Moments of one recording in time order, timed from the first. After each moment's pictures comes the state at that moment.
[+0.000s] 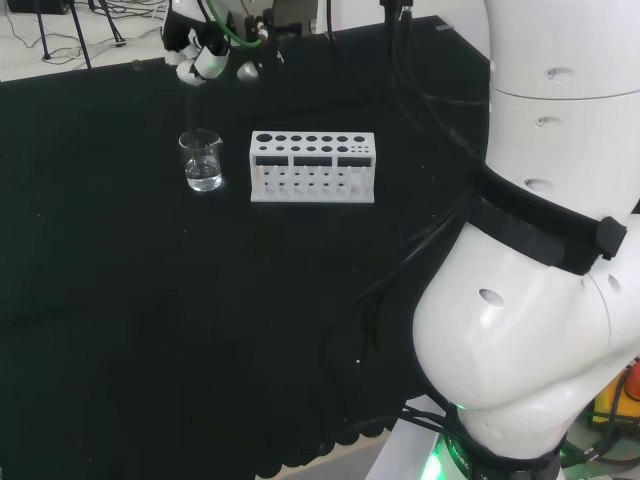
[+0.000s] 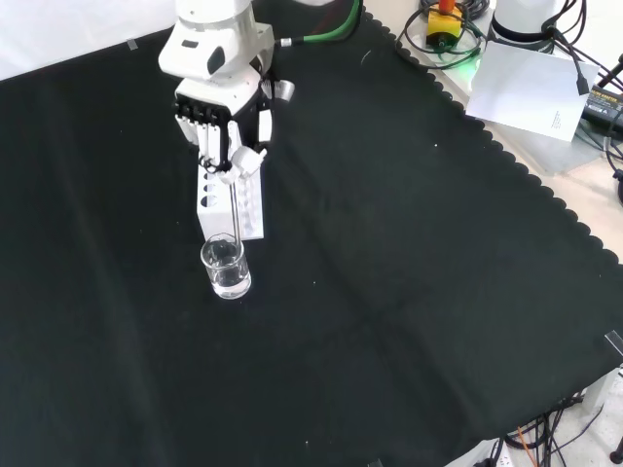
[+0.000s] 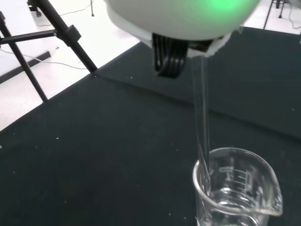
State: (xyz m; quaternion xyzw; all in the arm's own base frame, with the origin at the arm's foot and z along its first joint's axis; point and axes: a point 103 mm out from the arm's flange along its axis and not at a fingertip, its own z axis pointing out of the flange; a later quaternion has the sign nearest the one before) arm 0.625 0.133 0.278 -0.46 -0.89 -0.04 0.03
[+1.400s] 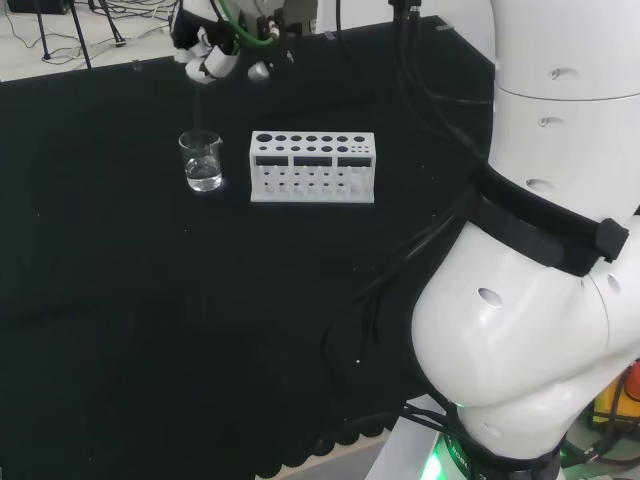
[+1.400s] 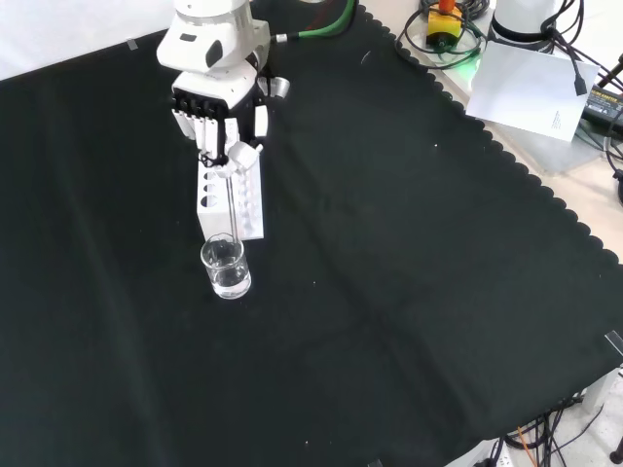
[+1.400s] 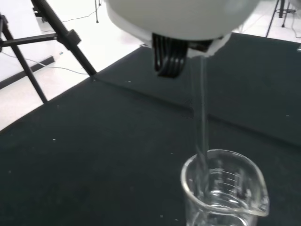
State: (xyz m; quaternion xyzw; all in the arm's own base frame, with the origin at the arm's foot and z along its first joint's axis) arm 0.624 0.121 0.279 -0.46 -0.89 -0.05 0.03
